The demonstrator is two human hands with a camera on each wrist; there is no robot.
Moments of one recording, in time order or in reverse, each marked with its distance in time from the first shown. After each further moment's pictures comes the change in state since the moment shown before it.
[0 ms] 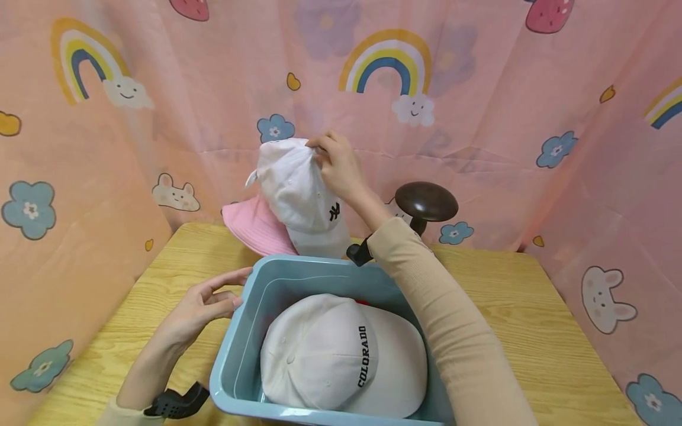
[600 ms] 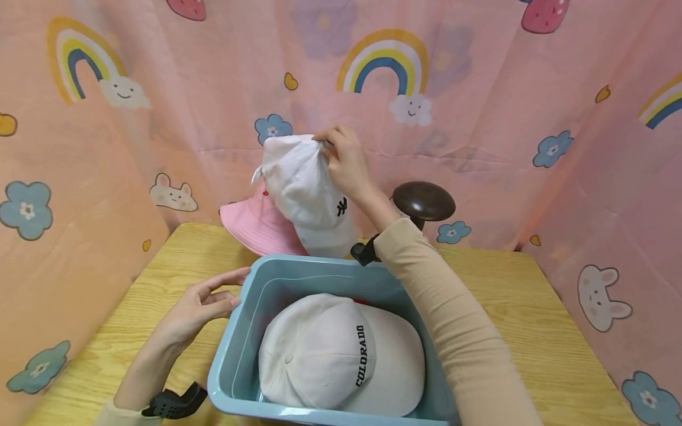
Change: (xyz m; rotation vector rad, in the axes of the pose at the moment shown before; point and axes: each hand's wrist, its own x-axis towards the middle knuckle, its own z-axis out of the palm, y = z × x) left_hand -0.001 0.000 0.000 0.010 0.006 0.000; right_hand -0.003 -0.001 -0.016 -0.012 0.077 -0.023
